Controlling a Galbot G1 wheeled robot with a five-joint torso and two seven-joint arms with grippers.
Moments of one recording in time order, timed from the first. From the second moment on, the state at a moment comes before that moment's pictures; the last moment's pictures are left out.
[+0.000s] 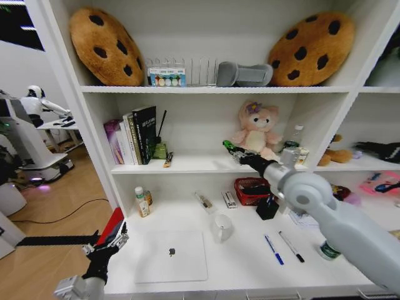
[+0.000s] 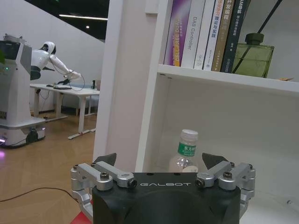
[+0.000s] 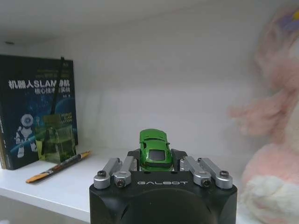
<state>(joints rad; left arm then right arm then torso) 1.92 -1.31 -0.67 -2.41 -0.45 0.06 -0.34 -0.44 0.67 -0.03 2.04 1.33 -0.48 0.40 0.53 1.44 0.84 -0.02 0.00</state>
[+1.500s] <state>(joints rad) 1.90 -1.32 -0.66 -2.42 -0.46 0.07 -0.34 -0.34 0.67 -0.10 2.07 1.40 -0.56 0.50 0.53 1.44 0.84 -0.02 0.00</state>
